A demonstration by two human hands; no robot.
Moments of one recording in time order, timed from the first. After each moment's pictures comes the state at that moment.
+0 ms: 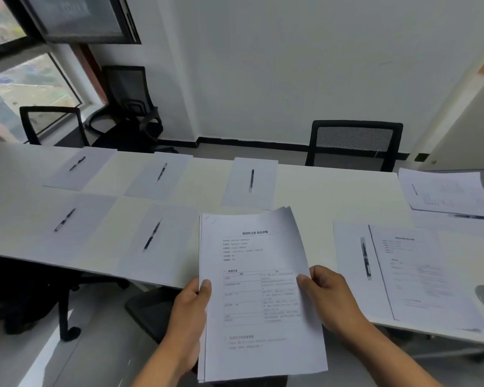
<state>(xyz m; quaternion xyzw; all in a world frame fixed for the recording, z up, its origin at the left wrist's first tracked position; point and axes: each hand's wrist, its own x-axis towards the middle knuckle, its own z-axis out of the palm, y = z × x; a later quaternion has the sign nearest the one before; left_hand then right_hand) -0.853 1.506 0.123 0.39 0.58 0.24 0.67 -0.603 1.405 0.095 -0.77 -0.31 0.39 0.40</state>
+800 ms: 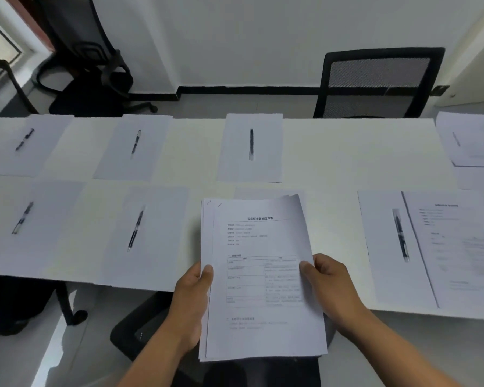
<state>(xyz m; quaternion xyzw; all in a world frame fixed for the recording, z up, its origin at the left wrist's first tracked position) -0.839 1.616 0.044 0.39 0.63 0.13 0.66 -0.609 1.484 0.004 -0.78 -0.17 0.45 0.41</state>
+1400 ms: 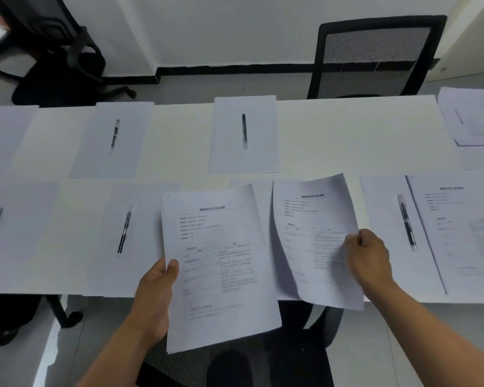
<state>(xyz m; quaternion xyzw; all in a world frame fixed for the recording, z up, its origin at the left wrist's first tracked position) -0.884 1.685 0.014 0.37 0.66 0.13 0.64 -0.540 1.495 -0.037 -0.91 -0.11 0.25 0.32</state>
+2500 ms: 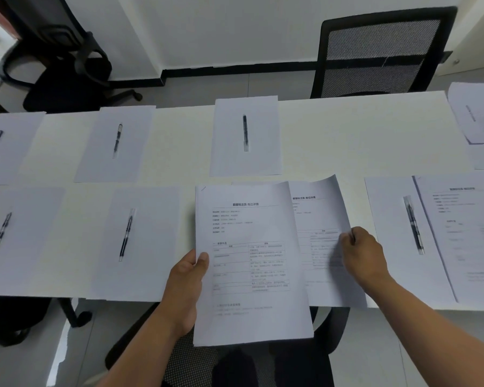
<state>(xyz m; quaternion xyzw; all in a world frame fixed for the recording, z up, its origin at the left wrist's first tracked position) -0.831 1.671 0.017 0.40 0.61 0.10 0.68 -0.522 1.505 -0.065 -0.91 -0.18 0.27 0.27</state>
